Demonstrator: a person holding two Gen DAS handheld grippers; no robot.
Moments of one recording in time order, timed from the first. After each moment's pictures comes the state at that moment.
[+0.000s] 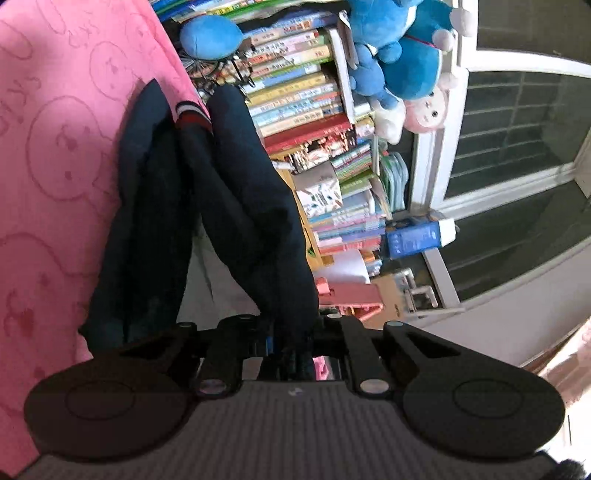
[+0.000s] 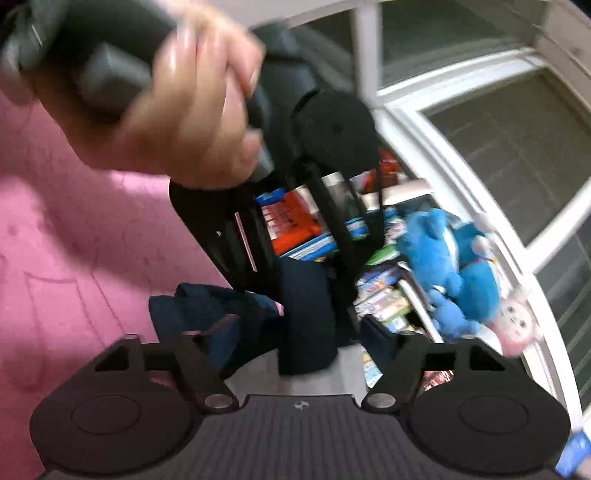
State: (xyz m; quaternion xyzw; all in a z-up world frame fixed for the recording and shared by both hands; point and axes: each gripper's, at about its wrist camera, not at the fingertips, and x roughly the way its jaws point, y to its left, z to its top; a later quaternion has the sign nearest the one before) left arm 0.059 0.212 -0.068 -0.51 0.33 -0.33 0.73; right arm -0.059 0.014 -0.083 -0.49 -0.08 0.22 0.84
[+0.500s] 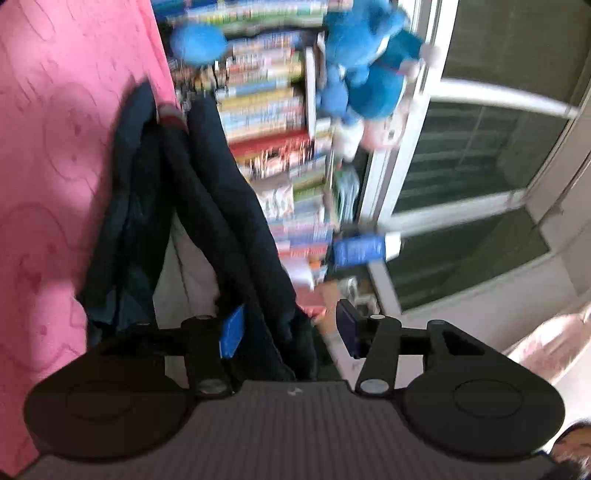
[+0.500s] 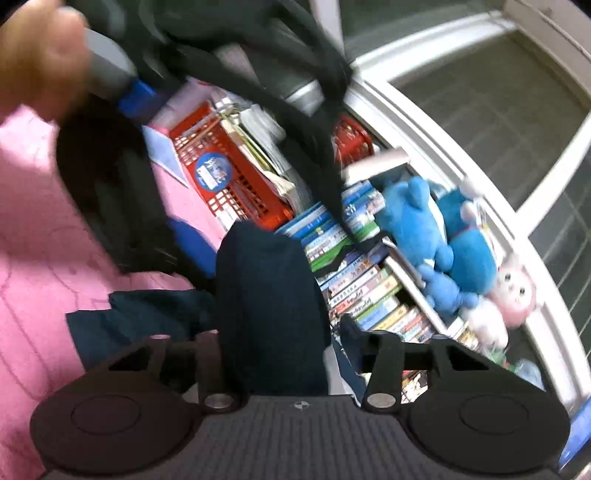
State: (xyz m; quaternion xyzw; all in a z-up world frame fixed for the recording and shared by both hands) left arm 0.031 0.241 -0.079 -0.57 0.27 -0.36 0.68; right arm -0.021 0.011 -0.069 -0.42 -0.05 0.20 0.88
